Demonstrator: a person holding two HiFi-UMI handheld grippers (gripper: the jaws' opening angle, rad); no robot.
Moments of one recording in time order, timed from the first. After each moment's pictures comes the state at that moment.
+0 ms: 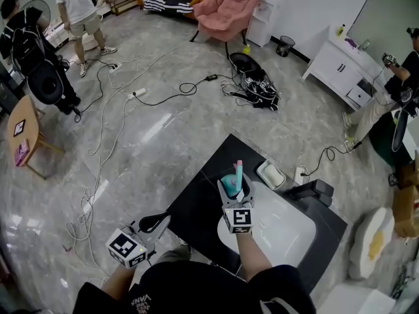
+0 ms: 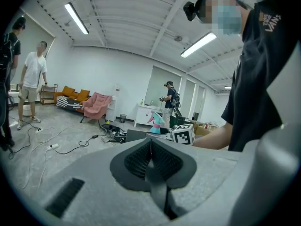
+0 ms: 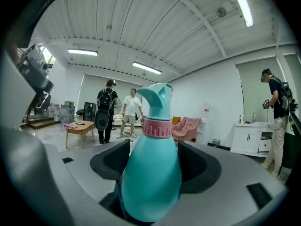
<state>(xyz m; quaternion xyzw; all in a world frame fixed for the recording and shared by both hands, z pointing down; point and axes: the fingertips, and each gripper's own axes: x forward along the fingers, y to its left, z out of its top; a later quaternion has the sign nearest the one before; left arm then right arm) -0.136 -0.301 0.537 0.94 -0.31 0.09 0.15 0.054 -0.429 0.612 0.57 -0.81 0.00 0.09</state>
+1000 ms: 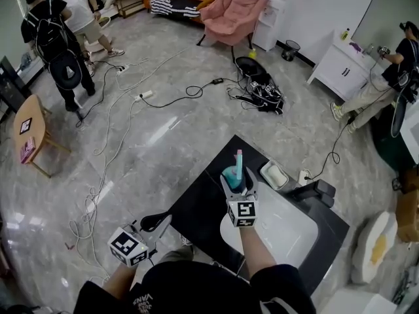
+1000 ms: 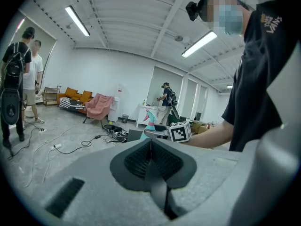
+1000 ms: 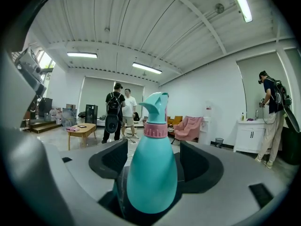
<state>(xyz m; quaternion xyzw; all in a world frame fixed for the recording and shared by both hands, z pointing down) -0.143 -0.289 0.532 0.93 -0.32 0.09 0.14 0.051 -0.442 0.602 0.56 -0.82 0.01 0.08</state>
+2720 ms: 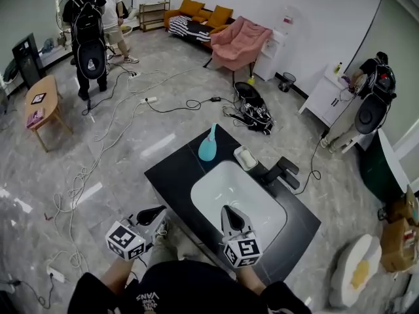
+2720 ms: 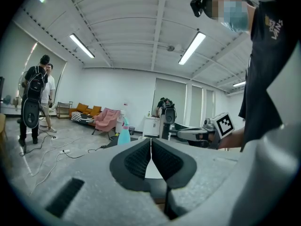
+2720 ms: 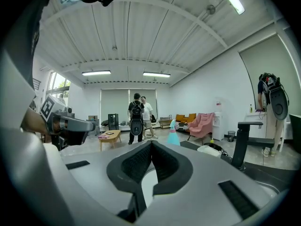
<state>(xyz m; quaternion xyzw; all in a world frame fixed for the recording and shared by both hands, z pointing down) -0.047 -0.093 0.505 0.91 -0.41 0.03 0.08 0.132 -0.131 0.519 0.47 -0.88 0.05 0.06</state>
